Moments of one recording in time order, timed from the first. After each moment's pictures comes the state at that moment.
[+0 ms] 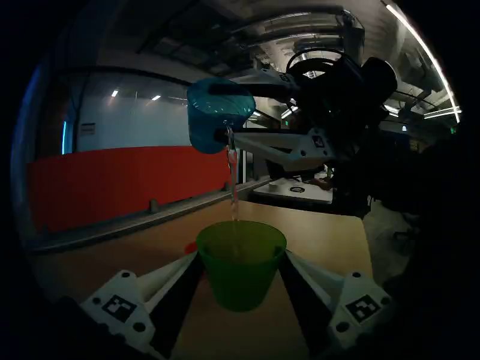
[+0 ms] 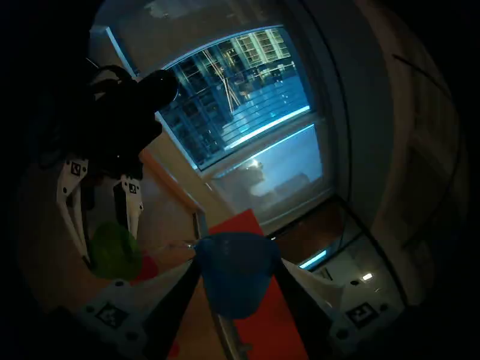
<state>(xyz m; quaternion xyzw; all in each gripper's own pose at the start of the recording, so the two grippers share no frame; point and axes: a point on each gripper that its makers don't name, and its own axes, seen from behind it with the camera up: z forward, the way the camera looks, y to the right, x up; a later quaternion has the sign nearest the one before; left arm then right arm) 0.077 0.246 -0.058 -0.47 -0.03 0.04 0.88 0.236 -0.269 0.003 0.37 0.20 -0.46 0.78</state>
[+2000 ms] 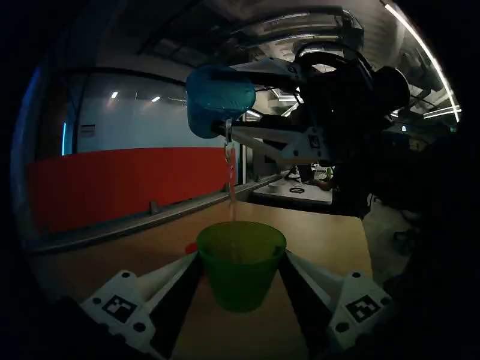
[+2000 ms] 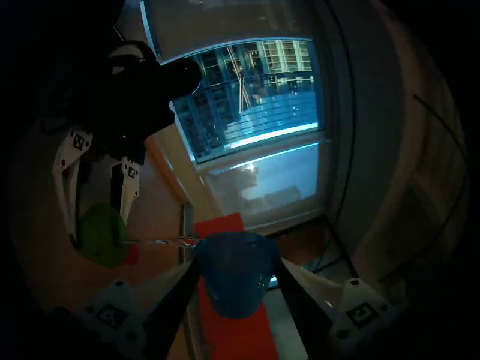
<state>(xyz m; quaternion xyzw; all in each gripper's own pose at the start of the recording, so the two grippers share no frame) 0.078 0.244 -0.059 -0.47 -0.03 0.04 0.88 0.253 -0.274 0.006 0.33 0.25 -0.53 0.74</state>
